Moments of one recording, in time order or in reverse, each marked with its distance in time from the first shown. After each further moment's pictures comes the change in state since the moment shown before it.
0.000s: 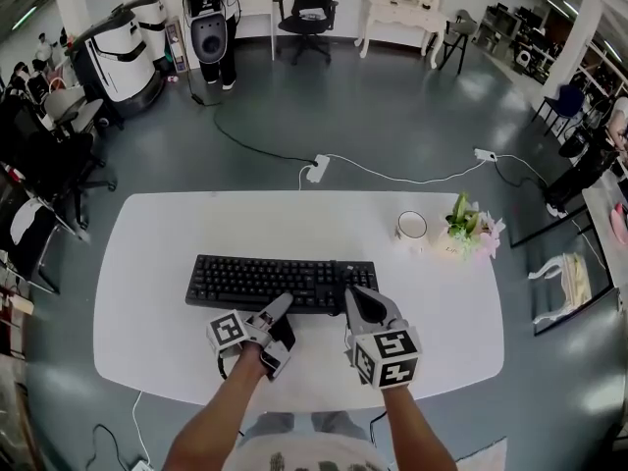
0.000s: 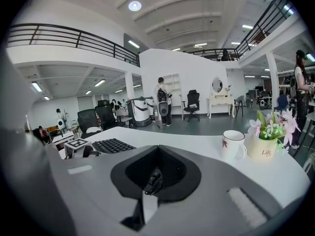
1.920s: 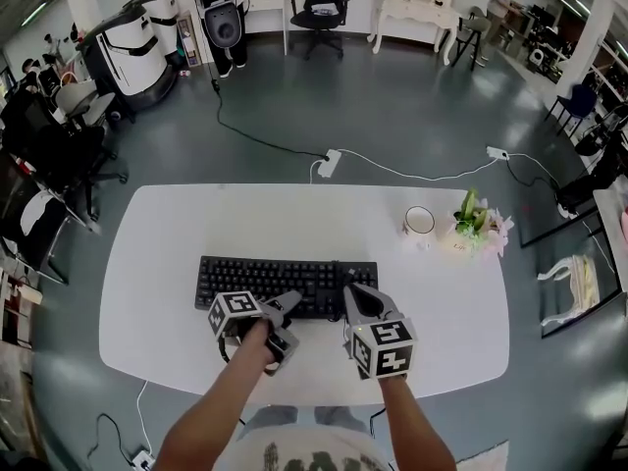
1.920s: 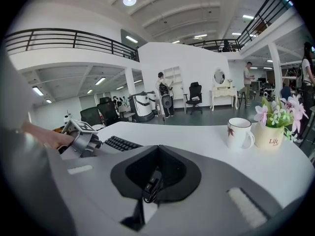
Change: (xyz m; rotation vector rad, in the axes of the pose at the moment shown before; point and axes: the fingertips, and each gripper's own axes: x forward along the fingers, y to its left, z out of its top) left arm -0.021 0.036 -0.023 -0.203 0.028 0.543; right arm 0.017 -0.002 -0.027 0.038 0.077 0.042
